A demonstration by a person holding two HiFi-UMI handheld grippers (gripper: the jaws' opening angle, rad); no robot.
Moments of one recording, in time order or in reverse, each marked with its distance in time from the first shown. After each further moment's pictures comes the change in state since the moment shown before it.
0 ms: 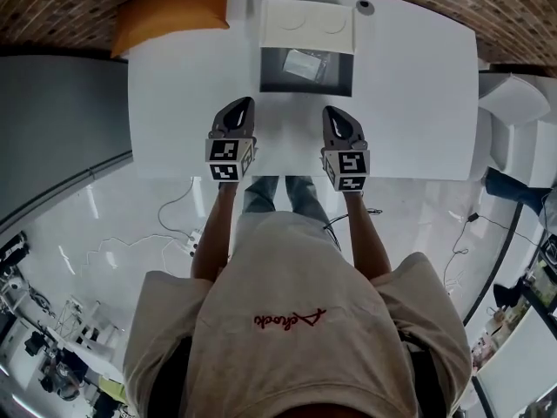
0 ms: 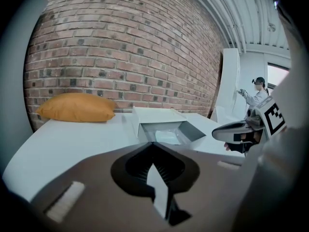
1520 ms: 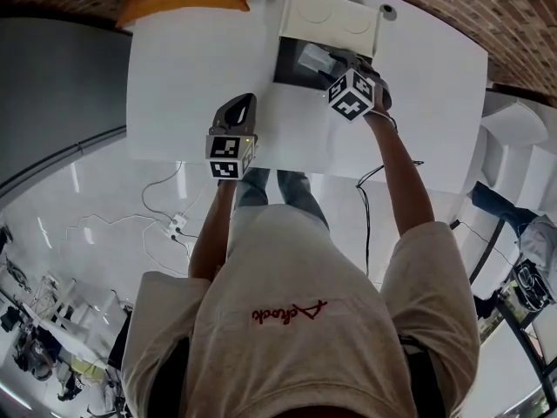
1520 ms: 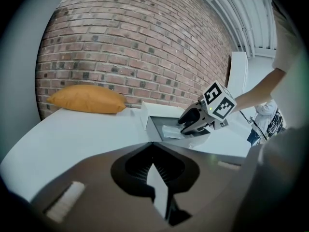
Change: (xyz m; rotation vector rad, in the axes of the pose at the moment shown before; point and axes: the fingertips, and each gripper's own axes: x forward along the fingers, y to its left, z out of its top) left arm -0.015 0.017 -0.027 -0.081 0.006 0.053; right arm 0.128 -0.002 -0.004 -0.824 0.487 0.381
